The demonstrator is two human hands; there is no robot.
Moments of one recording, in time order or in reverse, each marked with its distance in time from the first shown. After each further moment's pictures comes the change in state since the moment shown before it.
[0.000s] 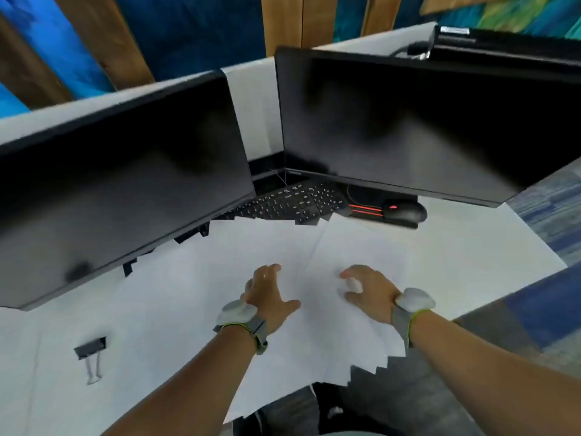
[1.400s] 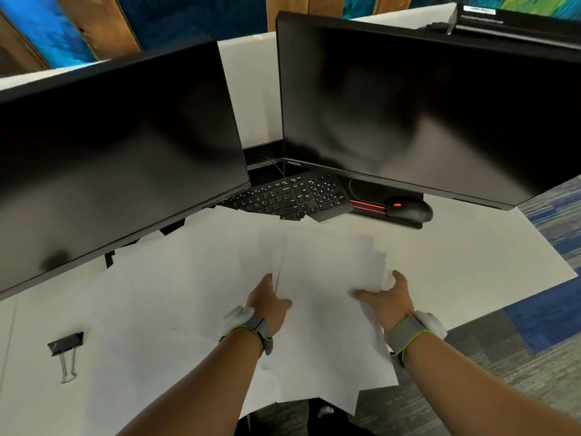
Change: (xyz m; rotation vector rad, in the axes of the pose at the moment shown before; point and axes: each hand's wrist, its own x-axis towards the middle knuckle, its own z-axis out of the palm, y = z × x) left_hand 0.024 -0.001 0.036 -0.320 -0.045 -0.193; right_hand 0.005 0.024 0.023 0.785 0.399 0.579
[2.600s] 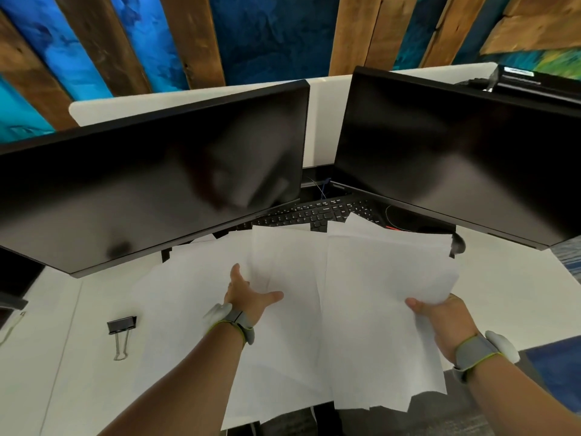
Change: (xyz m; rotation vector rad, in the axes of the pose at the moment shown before) left_hand 0.008 -0.071 -0.092 -0.259 0.208 -0.097; right_hand -0.009 -0.025 -0.033 0.184 -0.162 -0.251
